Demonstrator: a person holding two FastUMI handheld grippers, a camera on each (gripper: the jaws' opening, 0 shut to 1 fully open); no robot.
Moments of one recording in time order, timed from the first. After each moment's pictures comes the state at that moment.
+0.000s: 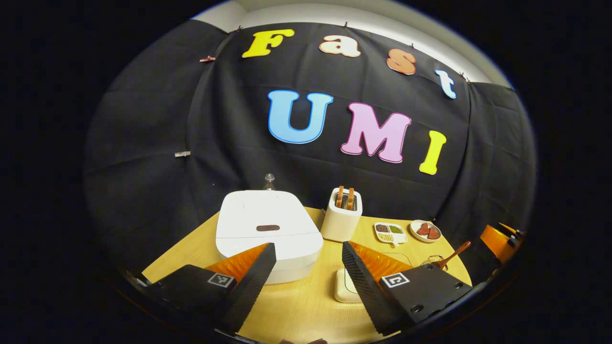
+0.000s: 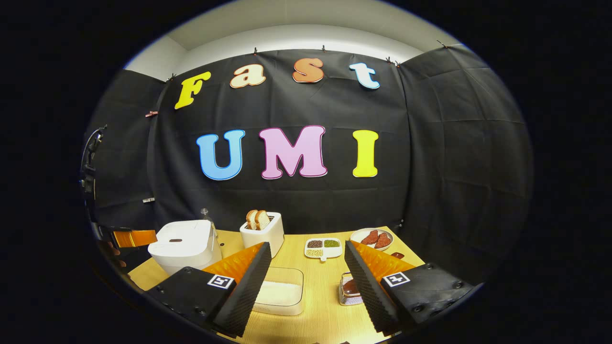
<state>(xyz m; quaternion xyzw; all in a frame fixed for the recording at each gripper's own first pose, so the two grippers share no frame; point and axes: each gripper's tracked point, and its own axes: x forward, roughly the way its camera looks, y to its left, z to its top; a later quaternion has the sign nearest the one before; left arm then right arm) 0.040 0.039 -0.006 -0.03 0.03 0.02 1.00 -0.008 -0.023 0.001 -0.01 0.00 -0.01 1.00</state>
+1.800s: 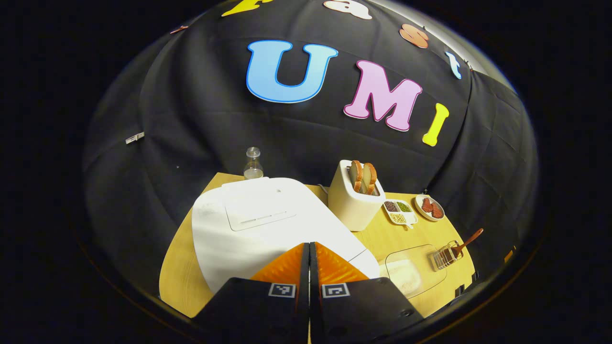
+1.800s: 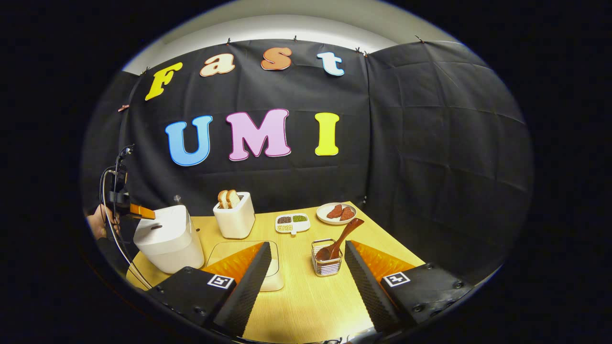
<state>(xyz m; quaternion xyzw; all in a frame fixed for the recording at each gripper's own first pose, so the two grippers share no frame) 0.205 0.114 -0.025 0.00 0.17 -0.09 0.98 -0.083 -0.045 -0.044 0.00 0.06 -0.13 0.99</state>
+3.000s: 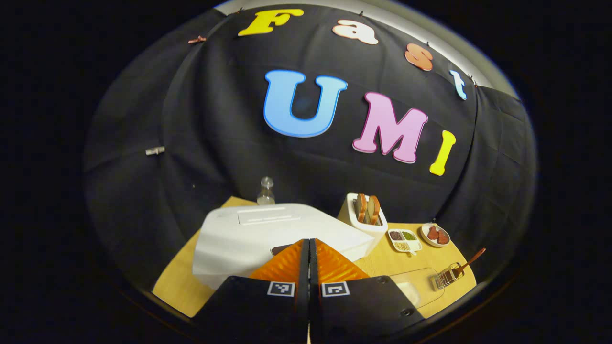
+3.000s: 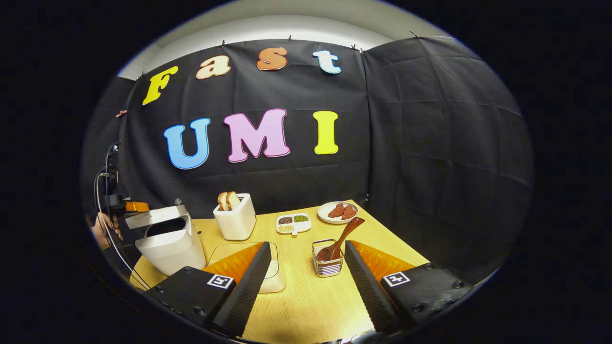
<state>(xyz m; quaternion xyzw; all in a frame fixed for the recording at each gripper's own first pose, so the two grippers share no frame) 0.171 0.103 0.045 0.00 0.03 -0.04 1.00 -0.059 -0.065 -0.038 0.03 0.06 -0.12 0.99</state>
